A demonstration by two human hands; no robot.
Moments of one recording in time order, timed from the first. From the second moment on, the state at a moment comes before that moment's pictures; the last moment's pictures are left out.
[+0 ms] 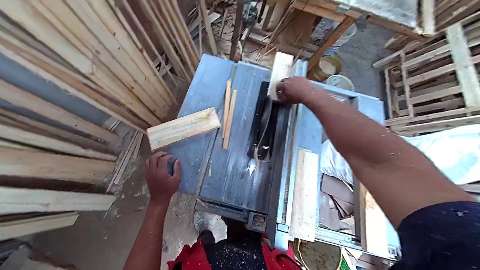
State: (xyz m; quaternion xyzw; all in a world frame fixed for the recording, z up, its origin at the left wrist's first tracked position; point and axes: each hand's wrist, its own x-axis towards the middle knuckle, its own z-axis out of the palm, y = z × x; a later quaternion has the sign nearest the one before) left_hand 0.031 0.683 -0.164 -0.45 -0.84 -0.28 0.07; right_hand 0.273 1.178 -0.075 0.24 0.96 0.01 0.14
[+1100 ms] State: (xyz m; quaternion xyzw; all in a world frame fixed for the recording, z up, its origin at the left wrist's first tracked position) left_hand 0.081 0.600 -0.096 -0.23 -0.57 -0.61 -0.50; right_hand 0.538 0.729 -0.045 0.52 0.82 0.00 -0.23
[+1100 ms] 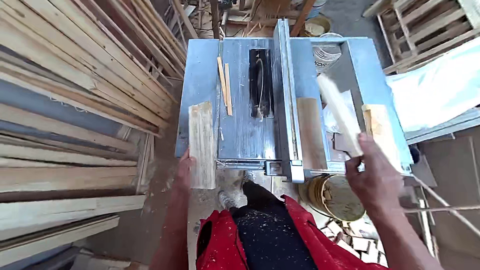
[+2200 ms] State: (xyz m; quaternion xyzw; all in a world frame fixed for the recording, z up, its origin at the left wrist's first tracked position) left_hand 0.241 0.637 -0.153 -0.54 -0.66 -0.35 -0.38; right_hand 0.435 0.687 -0.103 0.33 0.94 -0.04 0.07
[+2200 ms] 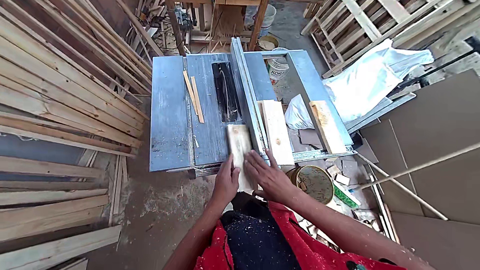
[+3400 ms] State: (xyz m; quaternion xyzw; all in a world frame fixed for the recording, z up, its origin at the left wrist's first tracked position) left_hand 0.103 0.771 -0.103 -0.59 -0.72 -0.34 -0.12; right_hand 0.370 0.874 -0.083 0.34 0.93 0.01 0.15
